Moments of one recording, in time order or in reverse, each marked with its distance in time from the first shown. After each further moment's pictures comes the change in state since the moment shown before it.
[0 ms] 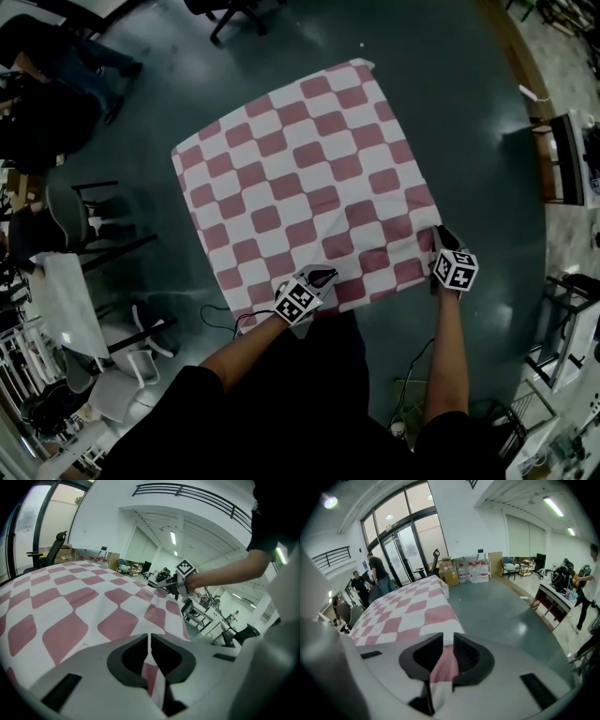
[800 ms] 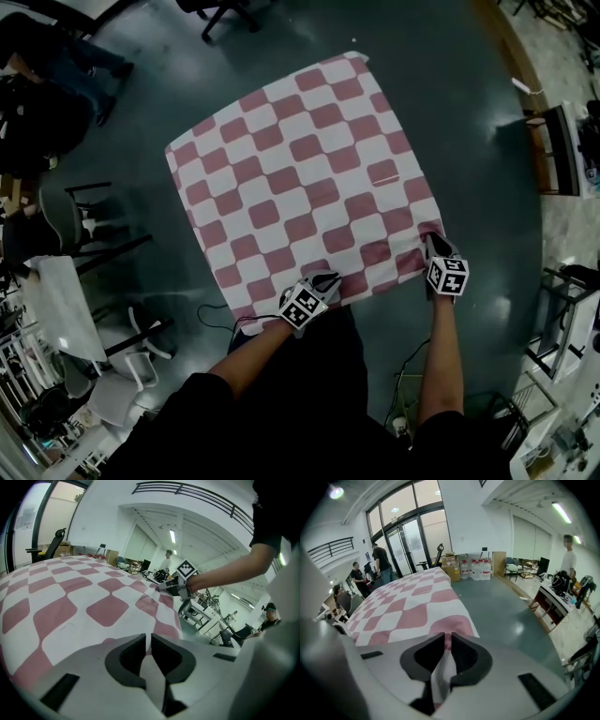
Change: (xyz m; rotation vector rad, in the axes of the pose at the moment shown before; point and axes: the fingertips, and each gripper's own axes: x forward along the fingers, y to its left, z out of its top) left arm 0.011 -0.028 -0.031 -0.007 0.014 -0.021; right arm -0.014 0.006 -0.054 -0.068 0.048 -0.027
